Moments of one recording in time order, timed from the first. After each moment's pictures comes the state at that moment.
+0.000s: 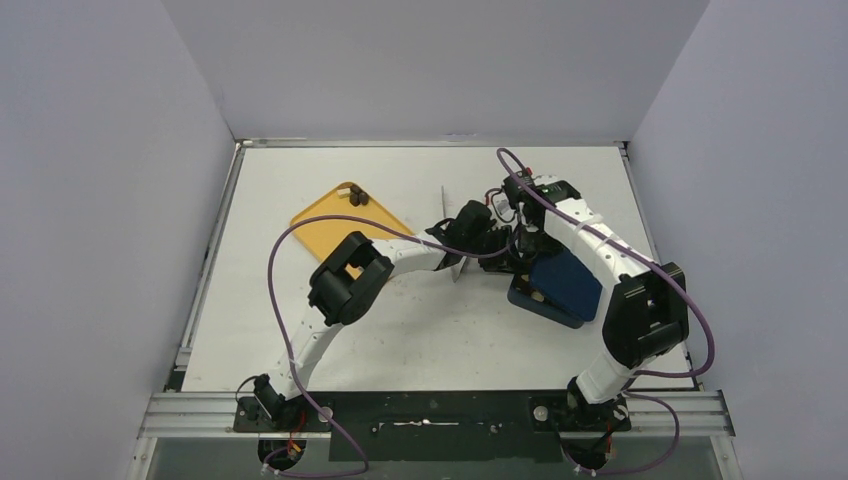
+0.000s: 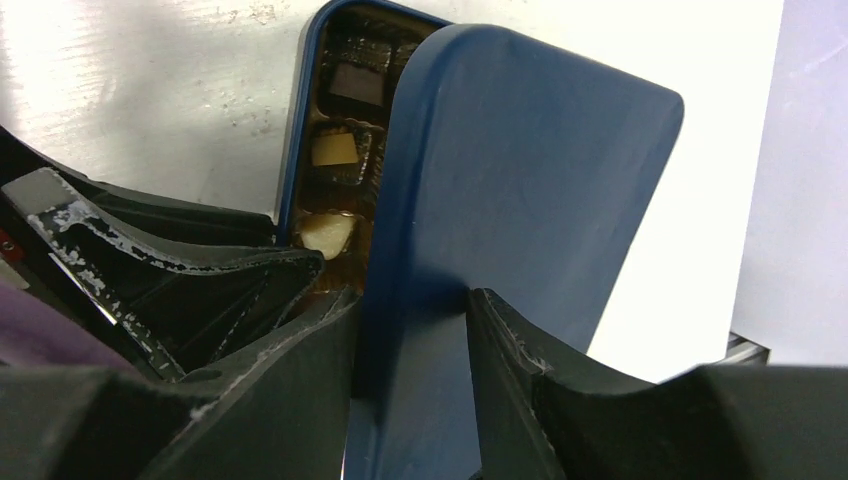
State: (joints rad) left arm -0.86 2.34 1.67 0.09 0.45 -0.87; right arm 0.39 1.63 1.37 -1.06 0.48 0.44
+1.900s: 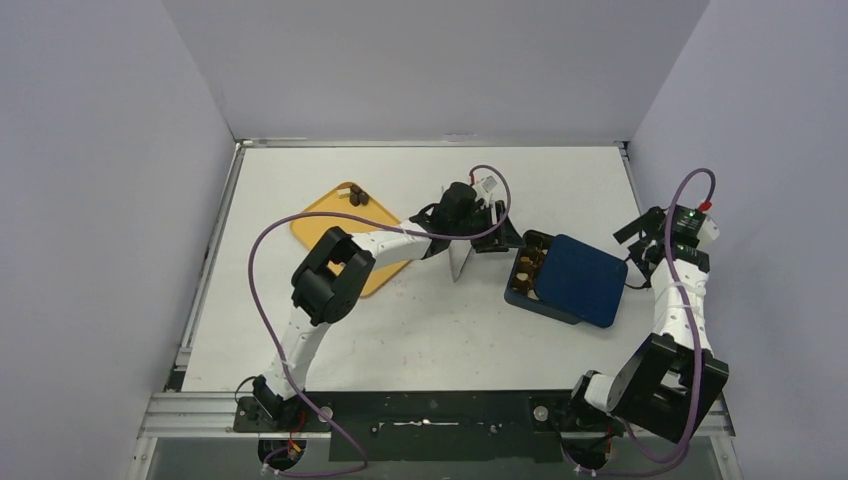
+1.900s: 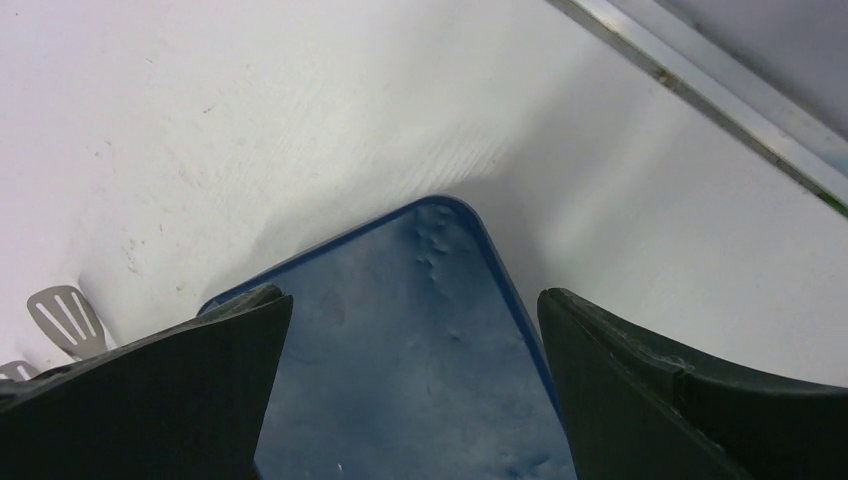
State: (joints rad) left arm -0.80 2.23 1.62 0.17 0.46 -0.93; right arm -0.44 1.24 0.95 -0.55 0.06 0.55
